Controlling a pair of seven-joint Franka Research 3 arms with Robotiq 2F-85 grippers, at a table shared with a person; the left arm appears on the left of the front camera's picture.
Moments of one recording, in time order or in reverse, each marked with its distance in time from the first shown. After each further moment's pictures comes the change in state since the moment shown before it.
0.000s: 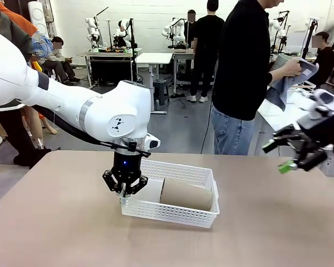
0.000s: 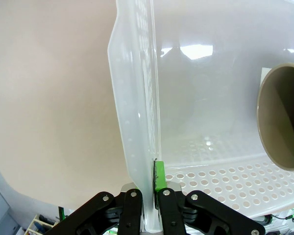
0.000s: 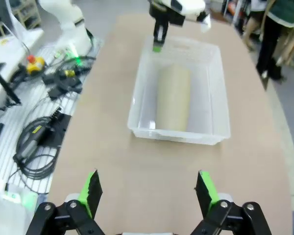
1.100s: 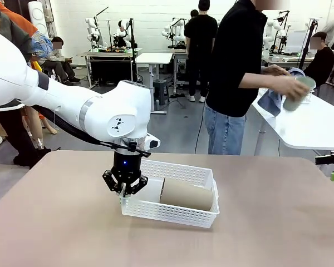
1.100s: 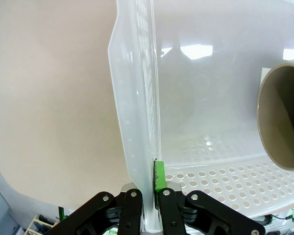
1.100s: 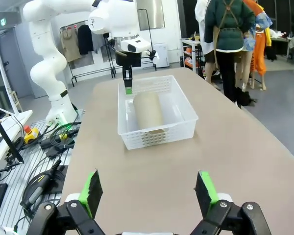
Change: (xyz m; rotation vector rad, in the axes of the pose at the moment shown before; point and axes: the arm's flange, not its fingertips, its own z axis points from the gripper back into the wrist) left arm 0.000 0.000 0.000 0.000 0.000 0.000; right arm -0.142 0.036 0.070 -0.152 -0.407 -0.245
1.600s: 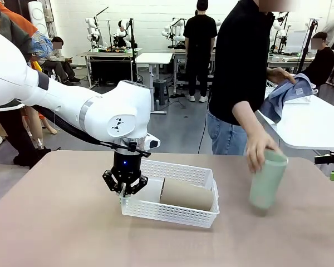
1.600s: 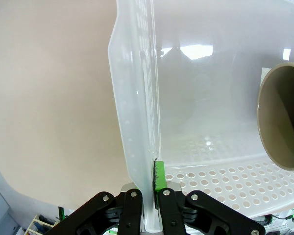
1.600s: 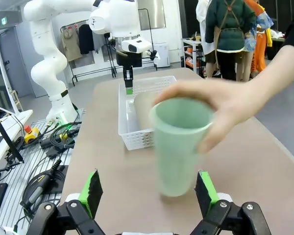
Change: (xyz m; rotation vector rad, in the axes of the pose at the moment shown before) left arm 0.000 0.000 0.000 0.000 0.000 0.000; right arm 0.001 0.000 -0.001 0.001 0.001 0.002
